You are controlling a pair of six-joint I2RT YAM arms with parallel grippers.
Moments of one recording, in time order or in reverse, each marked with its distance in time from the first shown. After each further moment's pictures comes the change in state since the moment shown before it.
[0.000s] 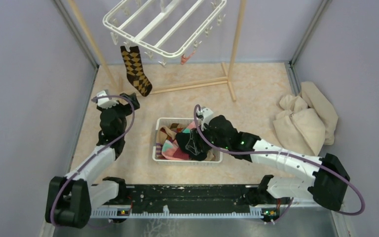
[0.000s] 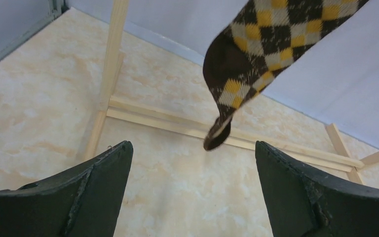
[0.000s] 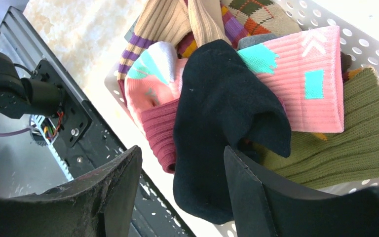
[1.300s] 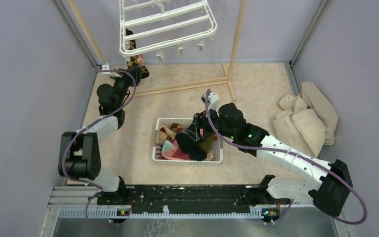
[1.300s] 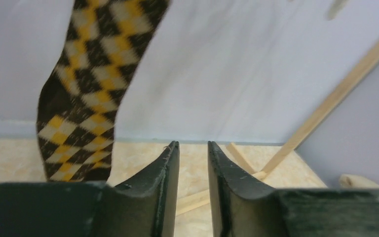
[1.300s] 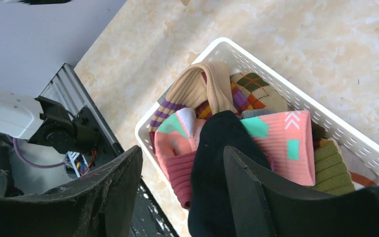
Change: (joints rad) left arm 0.148 0.592 0.389 0.475 0.593 -0.121; right arm -0.101 -0.018 0.111 0.066 -0.084 -0.025
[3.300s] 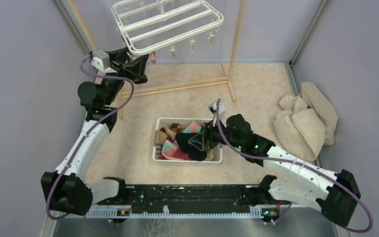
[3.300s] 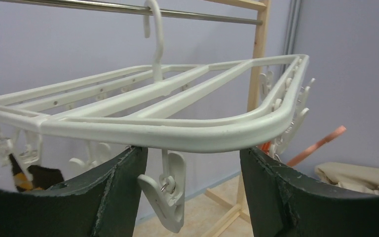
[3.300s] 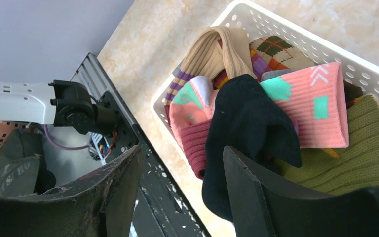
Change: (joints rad) left arm -0.107 -0.429 0.163 -0.275 0.136 0.256; right arm 0.000 -0.153 -0.198 0.071 -0.063 0.113
